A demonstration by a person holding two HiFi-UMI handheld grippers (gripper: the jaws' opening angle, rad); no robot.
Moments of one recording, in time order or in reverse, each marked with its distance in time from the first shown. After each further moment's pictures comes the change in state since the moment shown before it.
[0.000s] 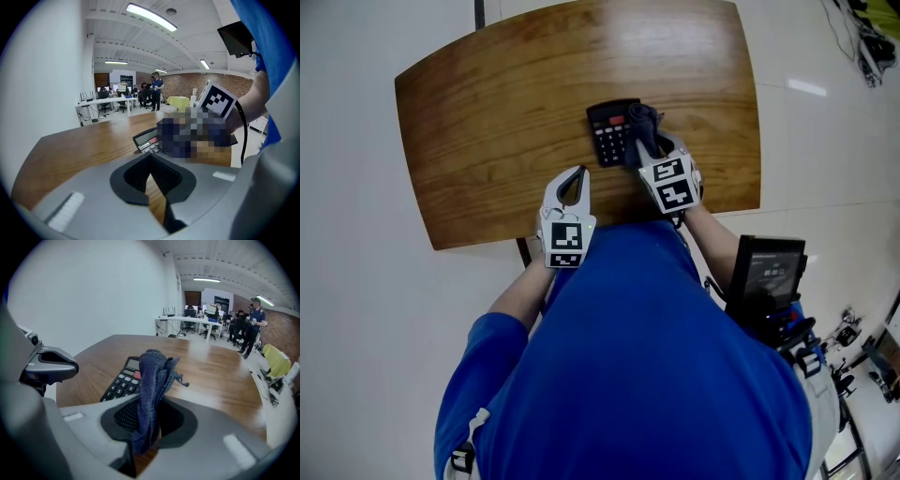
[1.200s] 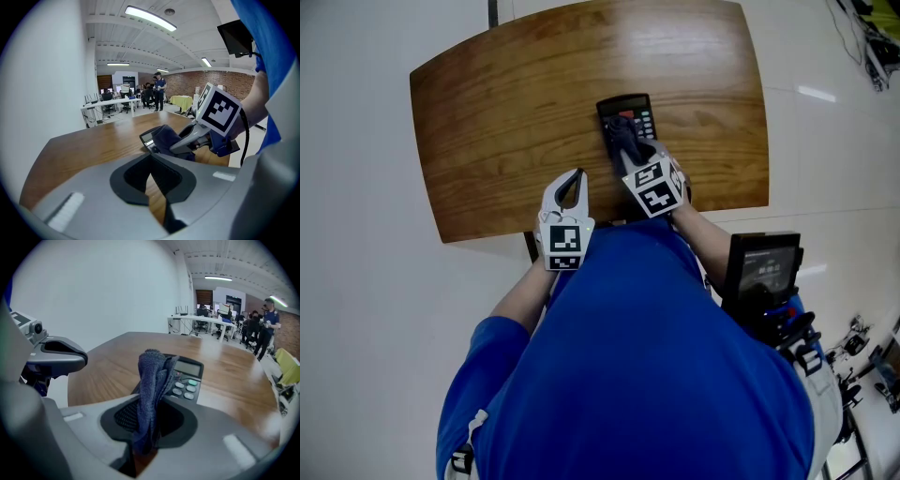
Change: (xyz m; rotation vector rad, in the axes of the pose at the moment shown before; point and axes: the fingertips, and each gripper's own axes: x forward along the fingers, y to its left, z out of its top) left arm -0.015 0.011 0.000 0.018 0.005 0.049; right arm 0.016 0.051 0.000 -0.079 0.026 0.106
